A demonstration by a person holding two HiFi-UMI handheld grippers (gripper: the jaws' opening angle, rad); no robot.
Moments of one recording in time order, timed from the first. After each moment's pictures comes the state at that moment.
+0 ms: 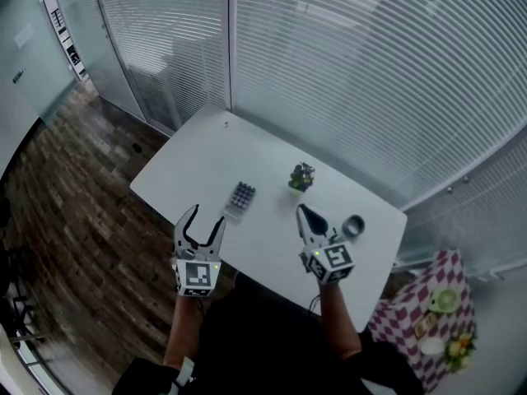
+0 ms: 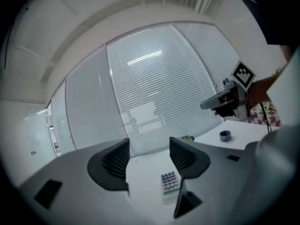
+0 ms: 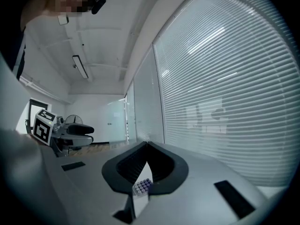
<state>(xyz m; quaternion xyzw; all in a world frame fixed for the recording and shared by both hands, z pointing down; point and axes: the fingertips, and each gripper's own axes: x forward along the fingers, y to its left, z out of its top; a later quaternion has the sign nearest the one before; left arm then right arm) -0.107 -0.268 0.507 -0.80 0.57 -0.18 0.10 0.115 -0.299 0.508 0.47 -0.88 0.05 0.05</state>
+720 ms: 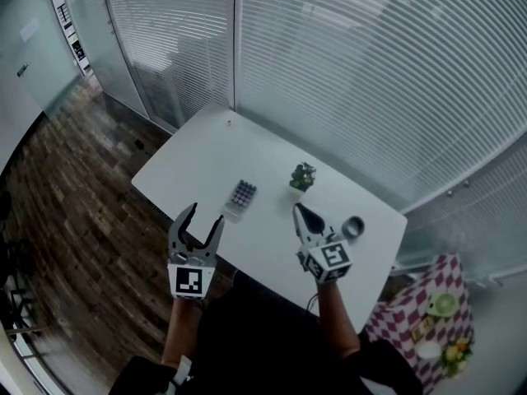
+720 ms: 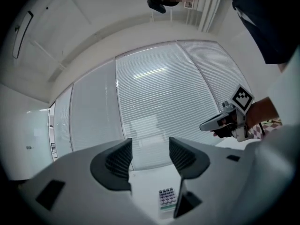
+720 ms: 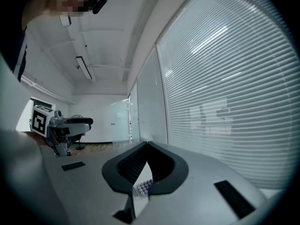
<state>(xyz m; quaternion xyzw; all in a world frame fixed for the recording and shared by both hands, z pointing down) -0.101 -0.250 0.456 -0.81 0.57 -0.07 0.12 0.106 -0.299 0.510 0.44 -0.89 0.04 0.04</state>
